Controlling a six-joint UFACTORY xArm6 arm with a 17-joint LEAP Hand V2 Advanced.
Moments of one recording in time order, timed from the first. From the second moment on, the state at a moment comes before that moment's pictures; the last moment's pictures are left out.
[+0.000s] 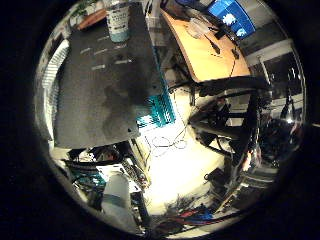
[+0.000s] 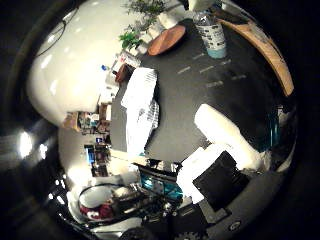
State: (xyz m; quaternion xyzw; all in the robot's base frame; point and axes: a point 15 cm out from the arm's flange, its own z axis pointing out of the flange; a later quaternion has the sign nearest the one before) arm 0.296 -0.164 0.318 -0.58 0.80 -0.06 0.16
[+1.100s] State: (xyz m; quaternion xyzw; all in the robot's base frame) arm 0.312 -0.263 0.302 -0.46 0.84 -0.11 0.27
